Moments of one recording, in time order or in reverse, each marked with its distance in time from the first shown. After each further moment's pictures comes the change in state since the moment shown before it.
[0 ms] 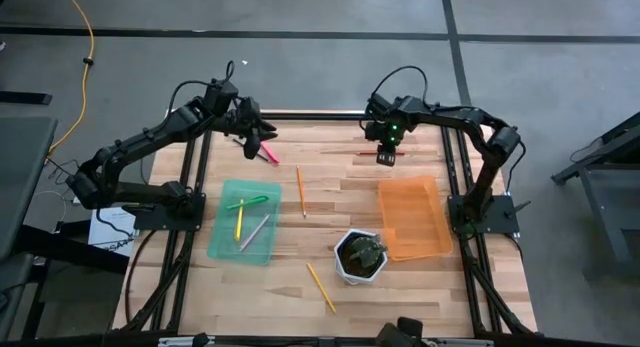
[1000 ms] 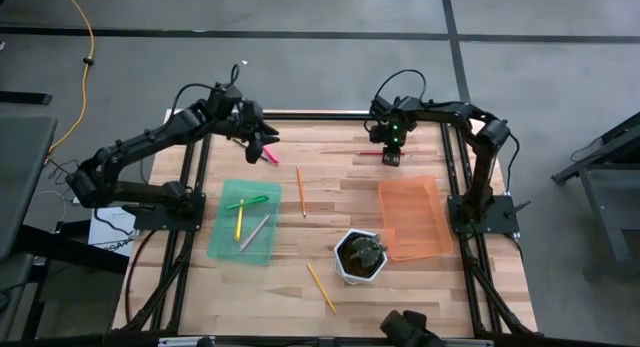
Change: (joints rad) left arm -0.064 0.000 0.000 0.000 -0.038 -0.002; right arm -0.081 0.111 -0.026 0.010 0.001 -0.079
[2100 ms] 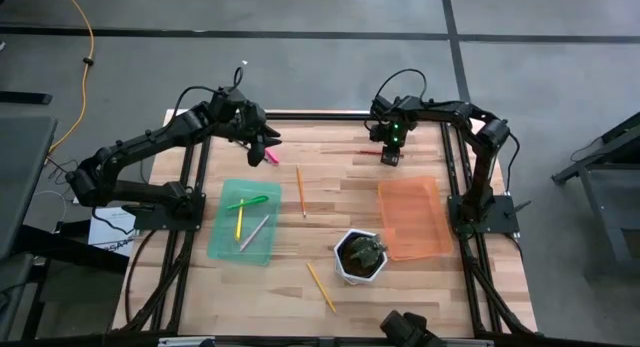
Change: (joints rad) left arm -0.041 0.000 0.000 0.000 -0.047 -0.003; right arm -0.004 0.003 0.001 -0.004 -0.050 0.053
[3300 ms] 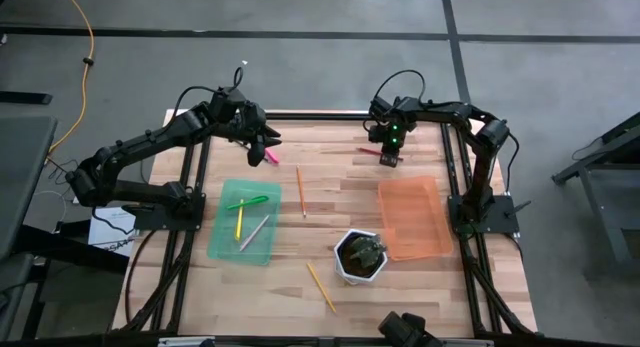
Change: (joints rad) left arm 0.000 0.000 0.000 0.000 0.000 0.000; right arm 0.011 0.000 0.000 0.008 0.006 0.002
